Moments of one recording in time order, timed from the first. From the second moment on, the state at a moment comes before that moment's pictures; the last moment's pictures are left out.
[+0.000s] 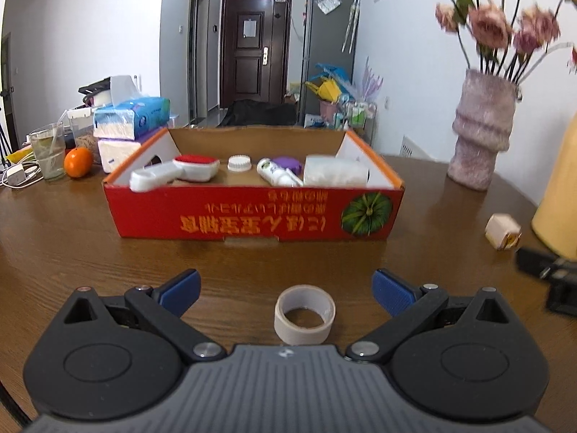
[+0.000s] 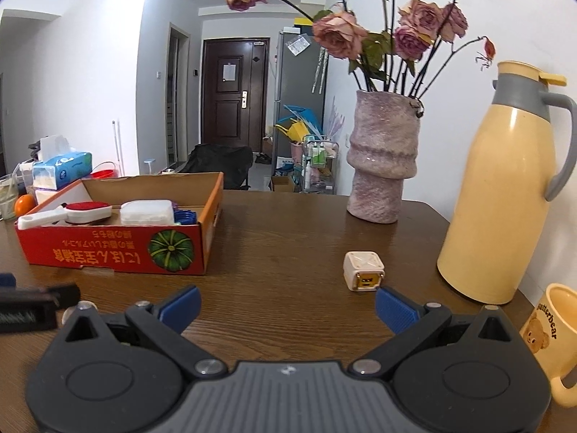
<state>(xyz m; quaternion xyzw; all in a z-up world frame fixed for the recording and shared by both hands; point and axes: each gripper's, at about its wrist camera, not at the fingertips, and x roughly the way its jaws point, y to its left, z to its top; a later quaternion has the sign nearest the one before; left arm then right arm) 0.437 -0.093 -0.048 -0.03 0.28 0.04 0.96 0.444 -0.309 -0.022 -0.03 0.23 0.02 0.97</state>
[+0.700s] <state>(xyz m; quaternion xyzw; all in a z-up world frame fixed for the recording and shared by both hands) 0.466 -0.102 -0.086 -0.01 0.33 0.01 0.94 0.452 -0.318 -0.032 -0.03 0.25 0.01 0.97</state>
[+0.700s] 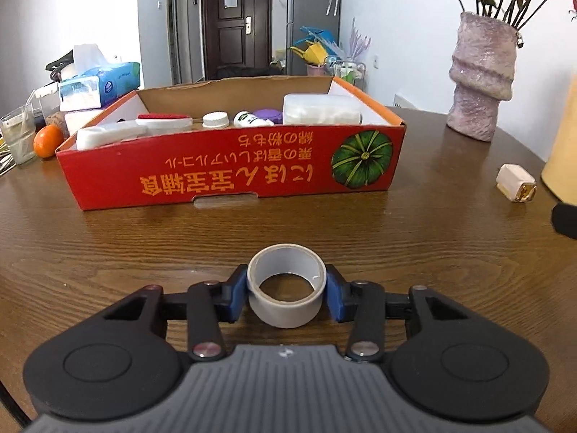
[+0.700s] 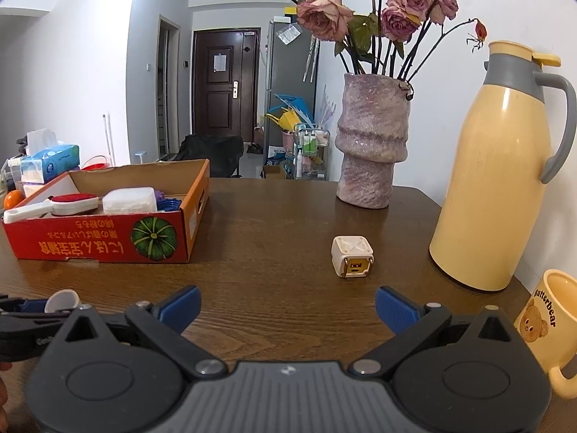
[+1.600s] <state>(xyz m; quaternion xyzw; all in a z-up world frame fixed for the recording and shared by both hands) 0.486 -0.042 -0.065 -0.03 0.28 0.06 0.96 0.532 -0.376 -0.072 -0.01 0.24 -0.05 0.97</state>
